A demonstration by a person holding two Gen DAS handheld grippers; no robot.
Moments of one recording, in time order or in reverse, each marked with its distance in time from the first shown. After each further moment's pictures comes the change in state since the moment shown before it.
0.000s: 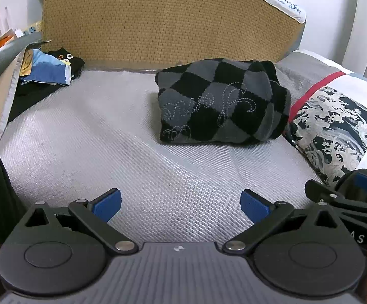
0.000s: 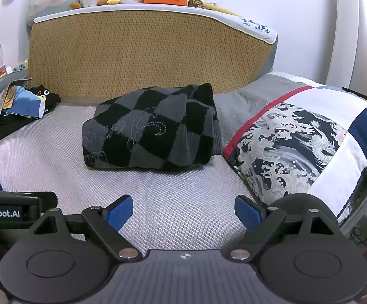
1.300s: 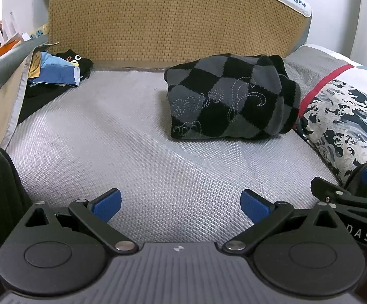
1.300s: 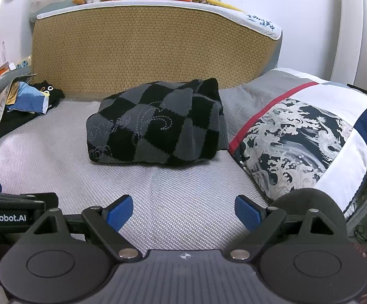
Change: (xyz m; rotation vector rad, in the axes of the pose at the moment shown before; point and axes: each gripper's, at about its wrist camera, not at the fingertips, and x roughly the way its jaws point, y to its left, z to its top) left arm 0.001 -0.002 -0.005 0.019 0.008 0.056; right arm 0.003 0.003 -0.003 -0.005 0.019 0.020
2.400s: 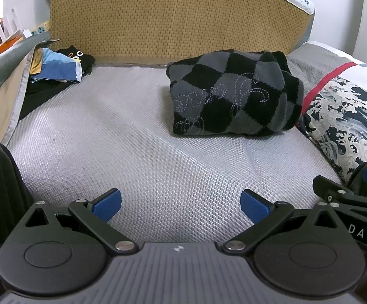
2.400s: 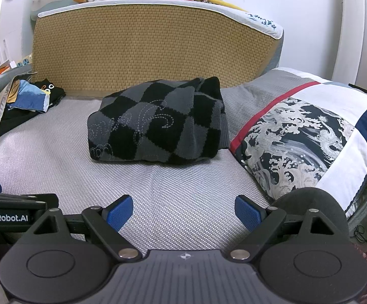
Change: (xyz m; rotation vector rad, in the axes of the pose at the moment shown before) left arm 0.003 0.000 -0.001 -0.004 0.017 0.008; right arm 0.001 0.000 -0.001 -0.006 0.004 0.005
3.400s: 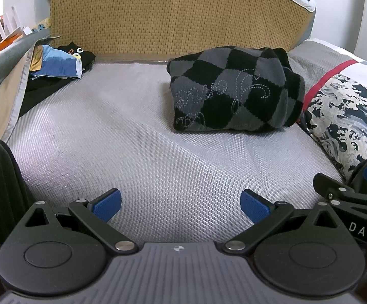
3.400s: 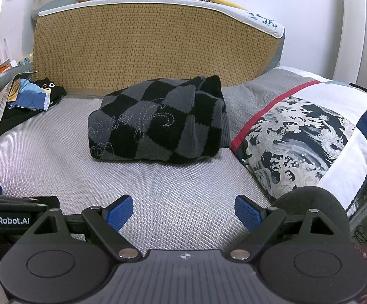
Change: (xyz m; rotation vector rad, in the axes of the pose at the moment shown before) left arm 0.002 0.001 -0.003 -0.002 0.015 0.003; right arm 0.002 0.001 -0.001 -0.001 0.005 0.002
